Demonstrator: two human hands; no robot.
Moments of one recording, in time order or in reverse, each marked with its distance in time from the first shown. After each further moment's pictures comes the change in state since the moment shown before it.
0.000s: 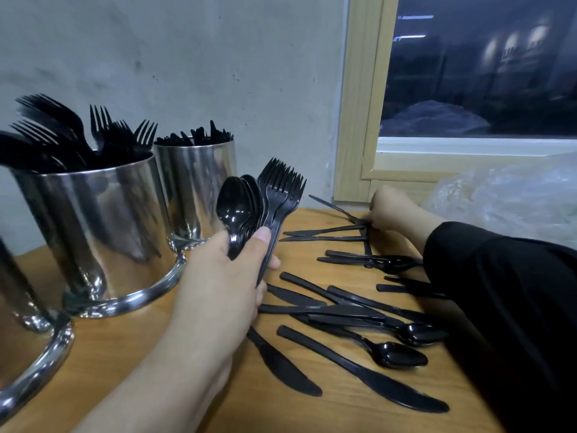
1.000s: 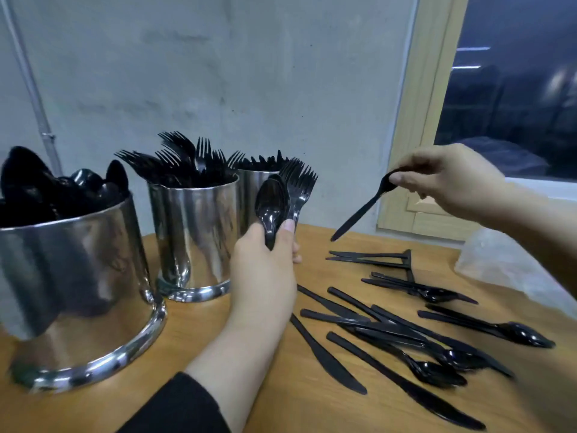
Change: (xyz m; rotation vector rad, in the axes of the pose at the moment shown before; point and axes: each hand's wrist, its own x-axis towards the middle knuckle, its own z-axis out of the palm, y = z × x) left_hand 0.009 0.016 -0.017 0.104 0.303 0.169; right_hand -0.124 -0.045 -0.136 0.462 0.200 -0.626
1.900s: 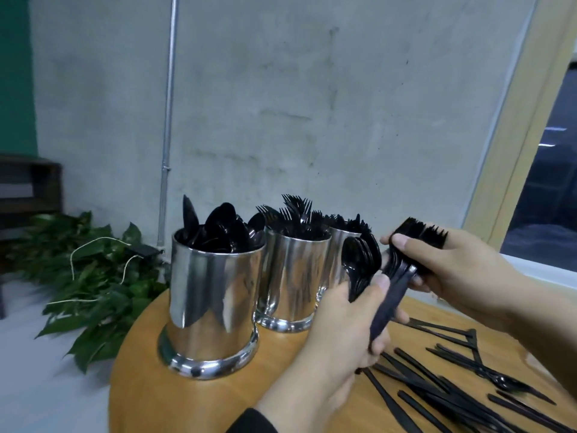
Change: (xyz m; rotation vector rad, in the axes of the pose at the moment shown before) left_hand -0.027 0.042 -0.069 -0.496 -0.452 -0.214; right_hand -0.032 -0.138 0.034 0.675 -0.340 -0.057
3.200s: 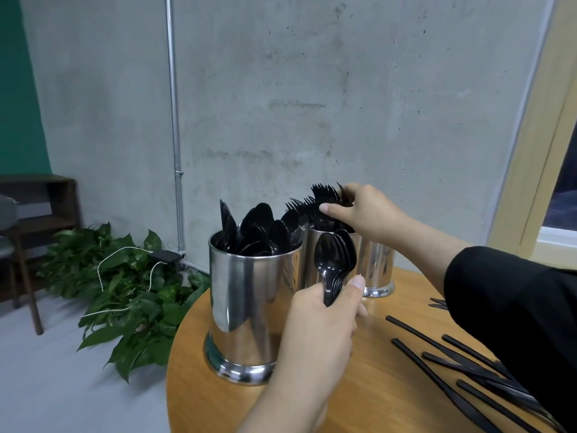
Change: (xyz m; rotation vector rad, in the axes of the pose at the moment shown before) left_hand -0.029 0.013 -0.076 0.262 0.228 0.067; right_hand 0.153 0.022 0.085 -0.638 0.173 -0.062
